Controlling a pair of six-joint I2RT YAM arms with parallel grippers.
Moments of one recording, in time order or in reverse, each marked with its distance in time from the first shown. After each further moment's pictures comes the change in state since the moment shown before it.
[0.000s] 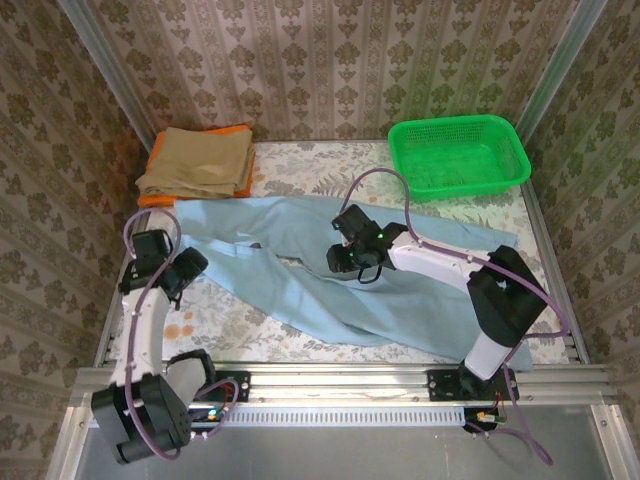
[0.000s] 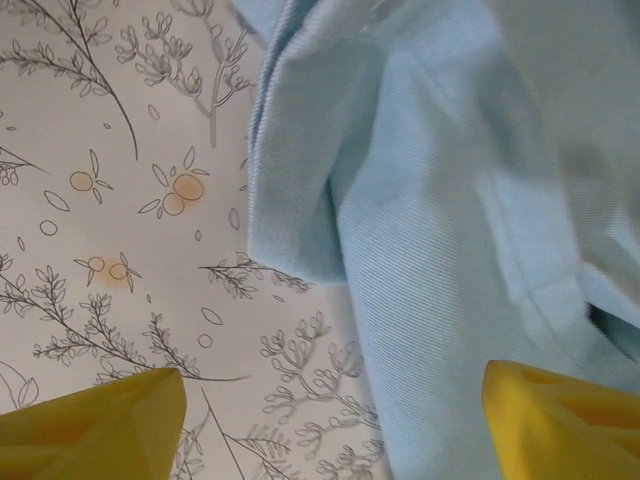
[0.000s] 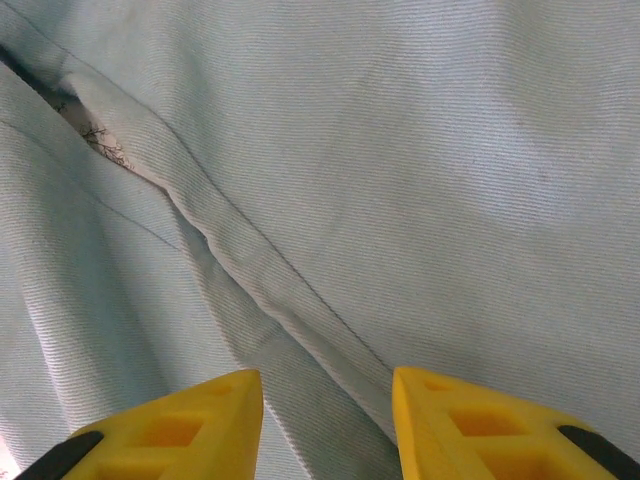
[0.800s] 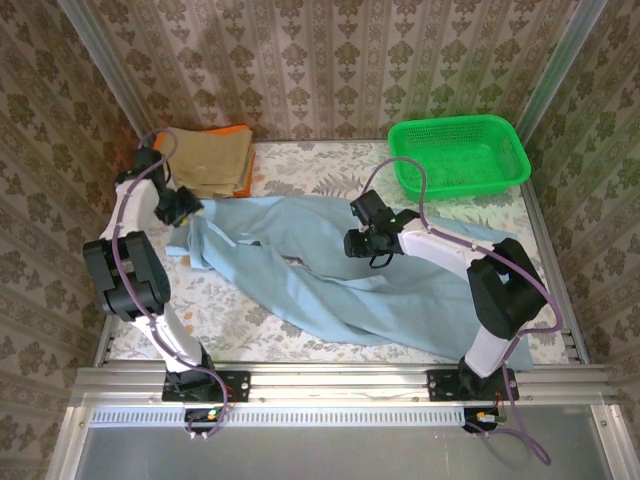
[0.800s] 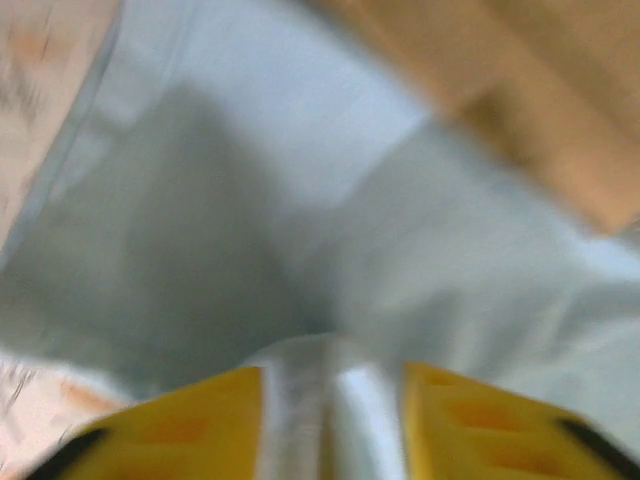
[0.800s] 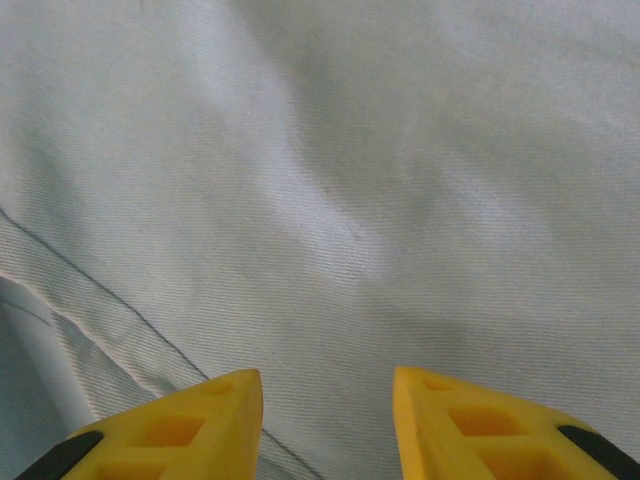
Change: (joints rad) left arm -0.032 0.797 0.879 -0.217 0.165 0.170; right arm -0.135 0.031 0.021 -0.032 0.017 -0.007
